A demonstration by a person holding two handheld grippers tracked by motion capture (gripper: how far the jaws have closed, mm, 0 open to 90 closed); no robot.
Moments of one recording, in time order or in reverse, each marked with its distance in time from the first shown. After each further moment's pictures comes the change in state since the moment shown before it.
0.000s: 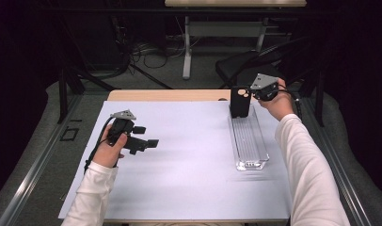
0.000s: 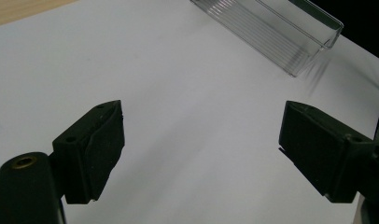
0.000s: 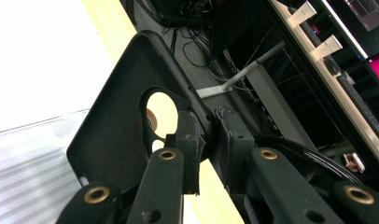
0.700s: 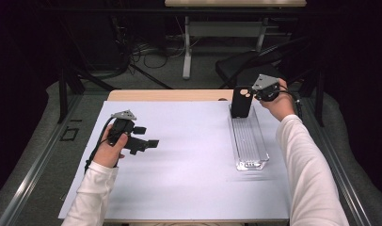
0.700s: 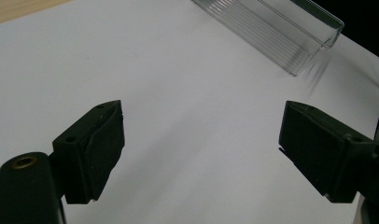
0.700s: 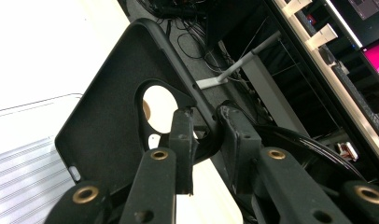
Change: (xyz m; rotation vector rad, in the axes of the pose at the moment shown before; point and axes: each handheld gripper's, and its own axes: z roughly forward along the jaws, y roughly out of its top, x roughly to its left) left arm 0.000 0.000 0.001 0.007 -0.001 0.001; right arm -0.002 -0.009 0.003 0.030 -0.022 0.008
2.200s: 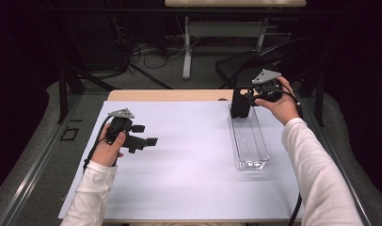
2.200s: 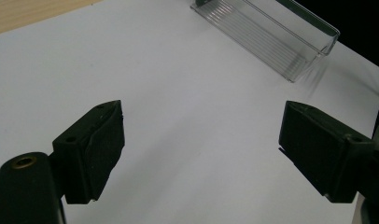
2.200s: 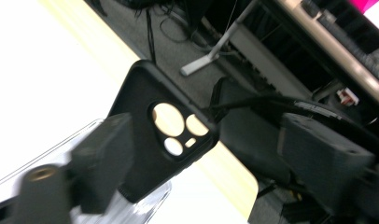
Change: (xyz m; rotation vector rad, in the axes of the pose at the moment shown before) left arm 0.002 0.002 -0.006 -0.025 -0.004 -0.004; right arm 0.011 0.033 -0.032 0.104 -0.065 0.229
